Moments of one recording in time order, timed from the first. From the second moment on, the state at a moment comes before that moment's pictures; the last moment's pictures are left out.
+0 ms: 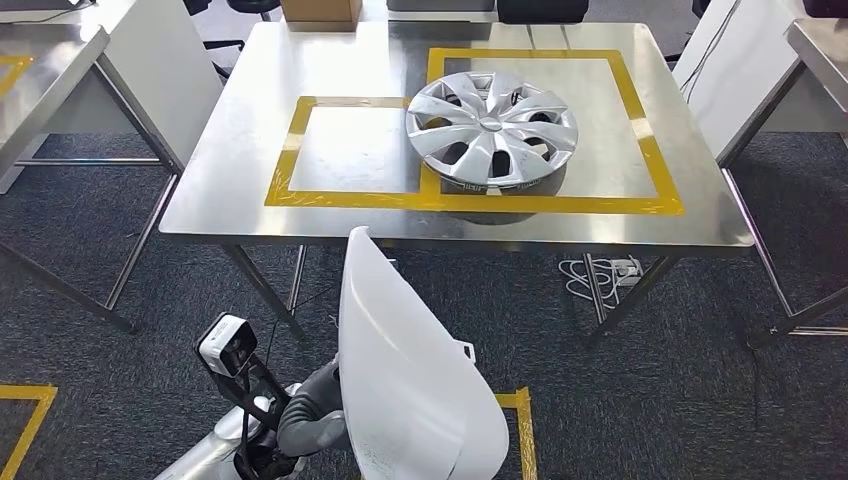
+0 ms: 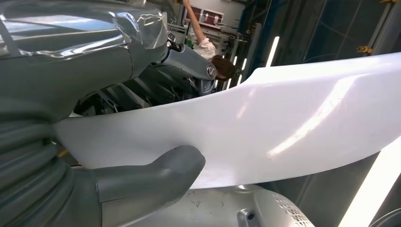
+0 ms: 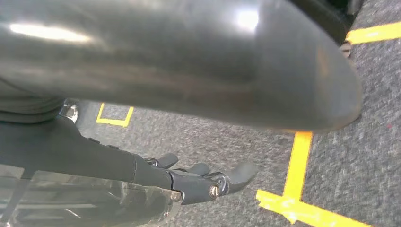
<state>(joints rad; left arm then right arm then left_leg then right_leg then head) -0.26 0.14 -0.85 -1.45 0.92 -0.91 -0.42 -0.05 -0.13 0.74 -0.21 -0.57 0.06 0.17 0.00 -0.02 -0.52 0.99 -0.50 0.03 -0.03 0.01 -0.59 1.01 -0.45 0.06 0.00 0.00</state>
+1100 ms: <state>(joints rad) -0.30 0.13 -0.87 -1.45 0.92 -0.91 -0.45 -0.06 -0.13 0.74 -0.21 -0.58 0.06 0.17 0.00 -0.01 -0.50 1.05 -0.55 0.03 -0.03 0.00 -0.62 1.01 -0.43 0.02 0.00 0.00</state>
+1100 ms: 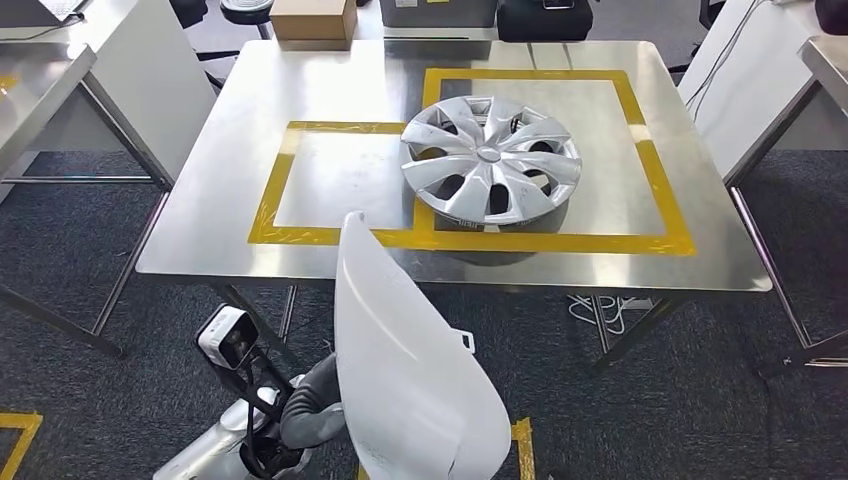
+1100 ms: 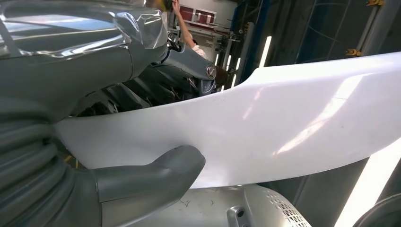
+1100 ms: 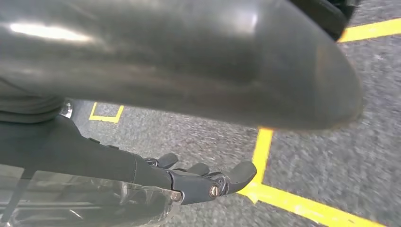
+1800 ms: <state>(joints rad) -0.31 0.13 -0.89 -1.44 0.93 -0.91 -0.45 -0.05 -0.13 0.72 -0.21 -0.58 0.06 0.16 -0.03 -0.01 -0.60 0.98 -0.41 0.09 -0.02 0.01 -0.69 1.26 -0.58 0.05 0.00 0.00</state>
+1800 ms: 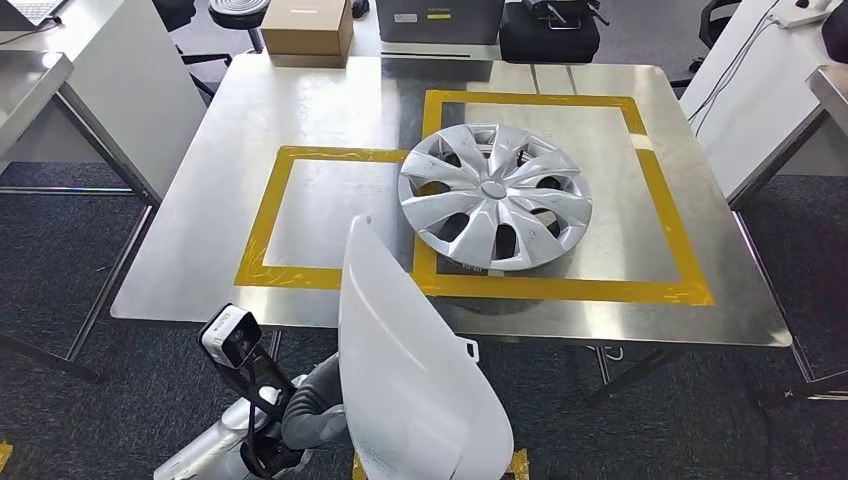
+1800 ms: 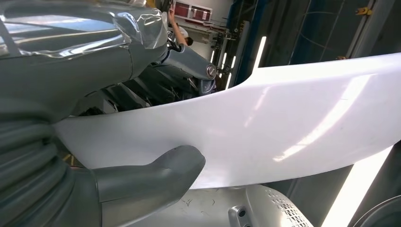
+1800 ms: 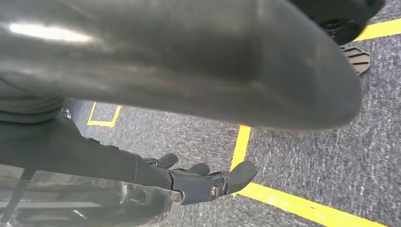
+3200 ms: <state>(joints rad) -0.25 0.16 -0.84 -1.45 0.83 -0.74 -0.43 -0.03 -0.10 0.72 -0.21 -0.58 0.07 0.15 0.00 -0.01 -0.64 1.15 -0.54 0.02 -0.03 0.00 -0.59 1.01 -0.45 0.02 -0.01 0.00</state>
